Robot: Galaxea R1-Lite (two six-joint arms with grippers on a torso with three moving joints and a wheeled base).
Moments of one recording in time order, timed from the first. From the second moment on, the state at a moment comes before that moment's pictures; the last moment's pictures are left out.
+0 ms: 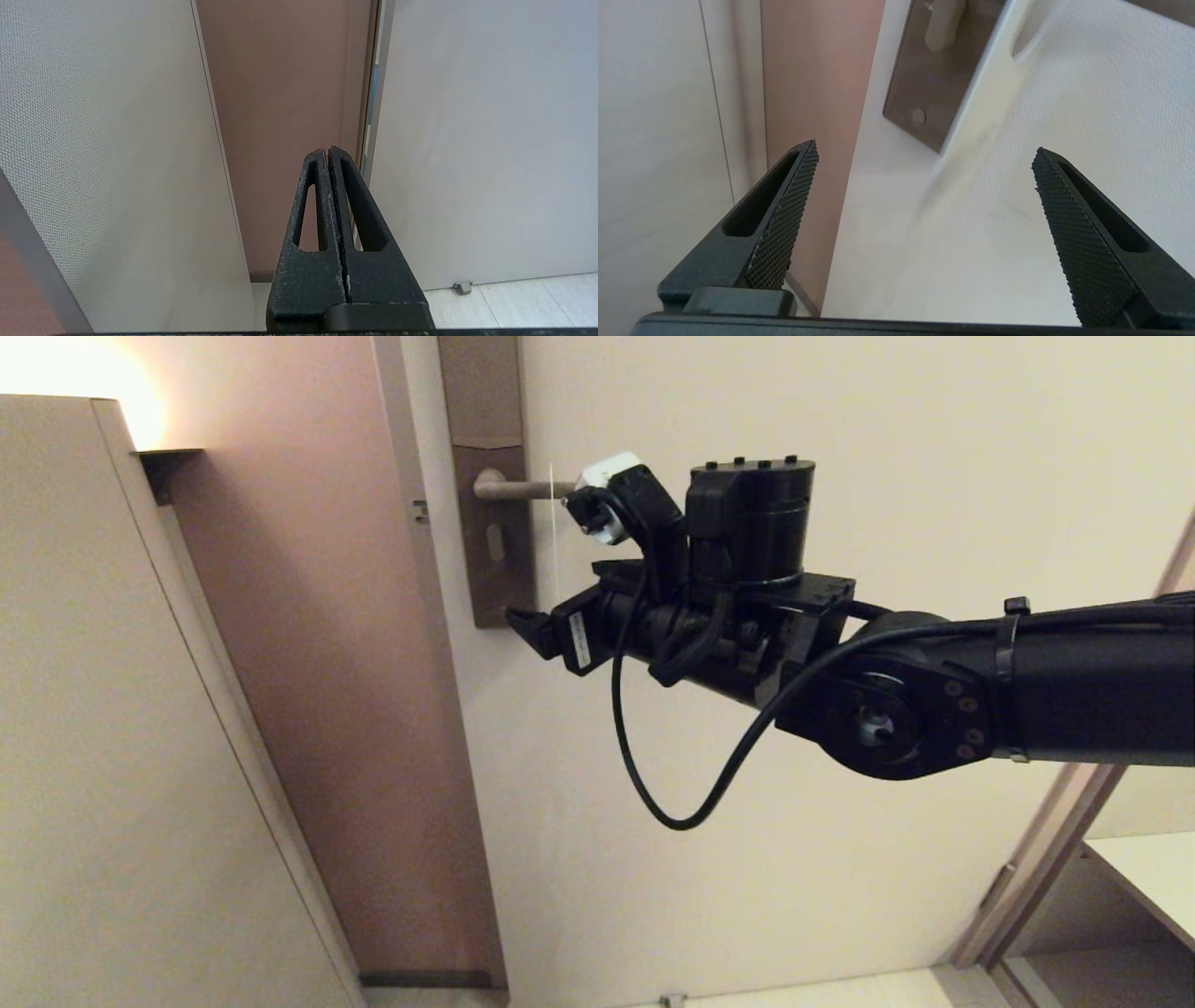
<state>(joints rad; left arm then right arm) 0.00 0.00 0.00 0.00 0.01 -0.01 0.77 2.02 -1.56 -0.39 -0.07 -0.16</state>
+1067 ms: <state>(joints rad) 0.00 0.00 0.00 0.00 0.01 -0.01 0.72 2.11 -1.67 -0.39 -0.08 -0.16</state>
